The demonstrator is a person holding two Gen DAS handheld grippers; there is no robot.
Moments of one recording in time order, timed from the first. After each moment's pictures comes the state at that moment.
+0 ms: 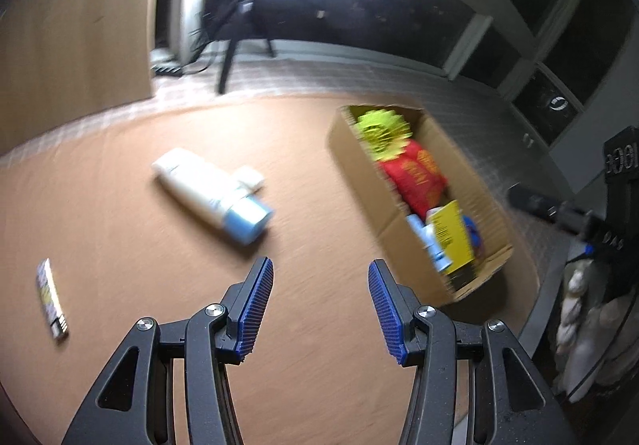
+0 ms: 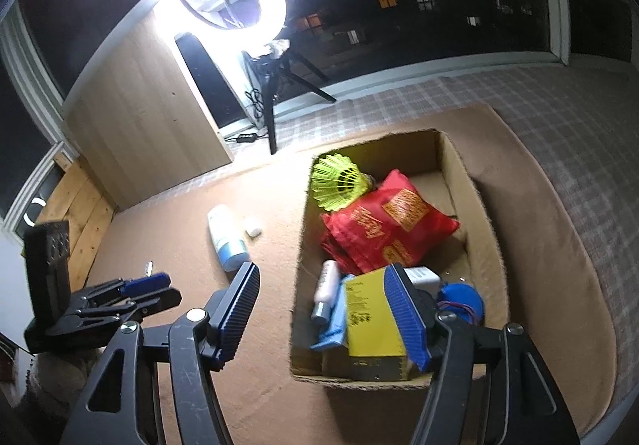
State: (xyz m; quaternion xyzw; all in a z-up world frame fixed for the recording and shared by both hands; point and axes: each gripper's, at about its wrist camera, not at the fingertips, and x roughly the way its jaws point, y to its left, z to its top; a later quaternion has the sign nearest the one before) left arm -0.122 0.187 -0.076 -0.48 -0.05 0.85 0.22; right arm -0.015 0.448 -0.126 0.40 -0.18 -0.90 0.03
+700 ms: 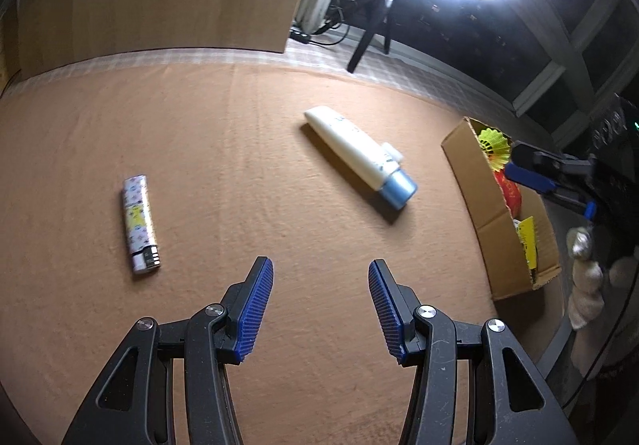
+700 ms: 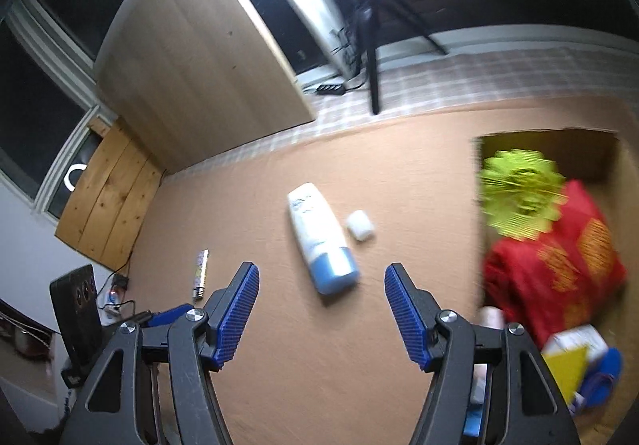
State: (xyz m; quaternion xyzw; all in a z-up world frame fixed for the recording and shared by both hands) left arm -0.110 0.062 -0.113 -0.50 -0.12 0.85 0.12; right arm -0.133 0.353 -0.160 0.47 -0.20 -0.84 0.17
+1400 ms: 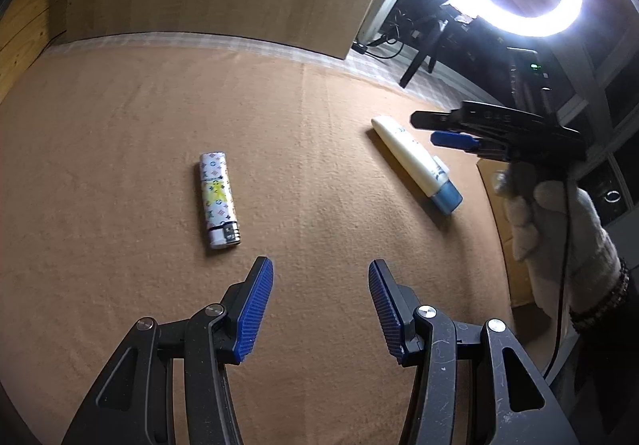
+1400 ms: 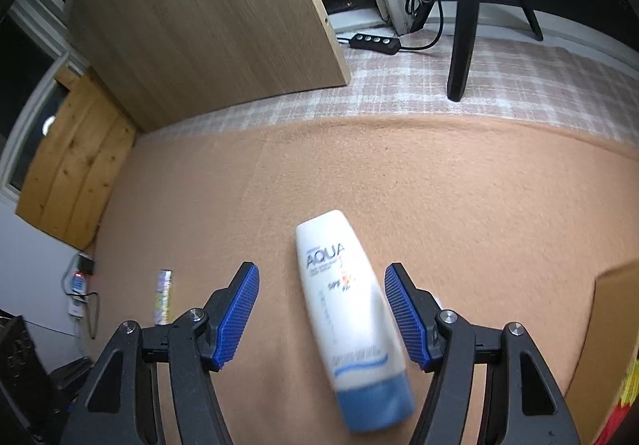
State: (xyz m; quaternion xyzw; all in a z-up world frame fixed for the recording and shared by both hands) left arm -0.088 0.005 -0.119 -0.50 -0.16 0.85 0.07; right arm -0.251 0.268 -0.222 0.54 -0.12 -0.81 0.18
